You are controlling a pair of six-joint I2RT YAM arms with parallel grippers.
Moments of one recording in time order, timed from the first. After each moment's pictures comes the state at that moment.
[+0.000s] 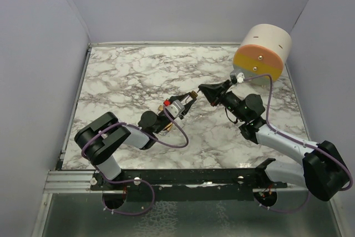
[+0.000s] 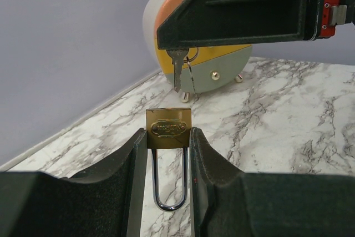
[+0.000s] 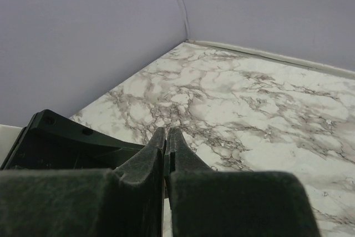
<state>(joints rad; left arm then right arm) -0.81 1.64 0.44 1.51 0.11 0.18 0.58 1.17 0.52 0.87 -0.22 0.30</state>
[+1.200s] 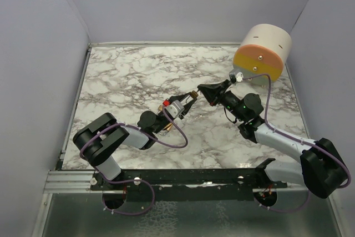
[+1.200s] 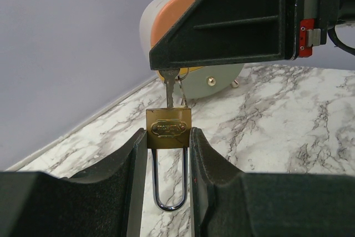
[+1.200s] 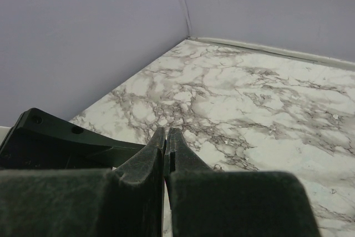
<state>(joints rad) -0.81 1.62 0.44 1.51 0.13 0.18 0.58 1.20 0.52 0.89 -0.23 0.33</state>
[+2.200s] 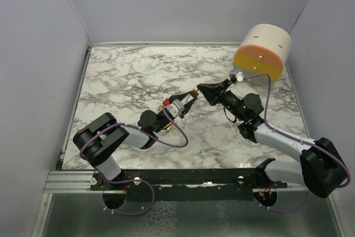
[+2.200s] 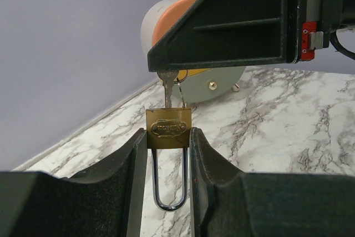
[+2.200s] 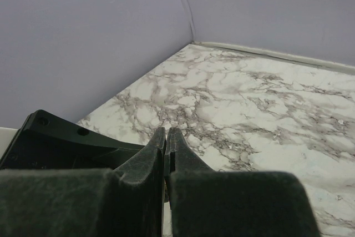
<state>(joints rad) -0.81 1.62 0.45 1.51 0.13 0.18 0.59 1.20 0.52 0.91 -0.23 0.35</state>
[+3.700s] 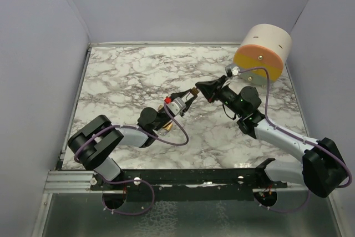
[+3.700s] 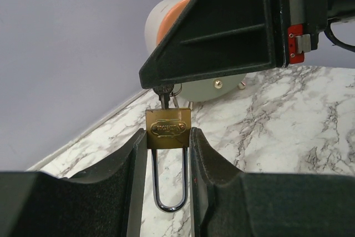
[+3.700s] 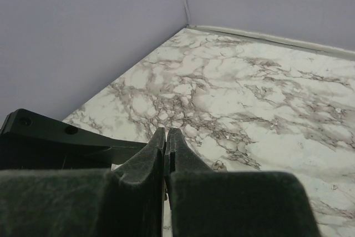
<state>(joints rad) -0.81 1.57 0.48 1.40 0.12 0.21 0.59 1.21 0.62 0.73 -0.22 0.33</state>
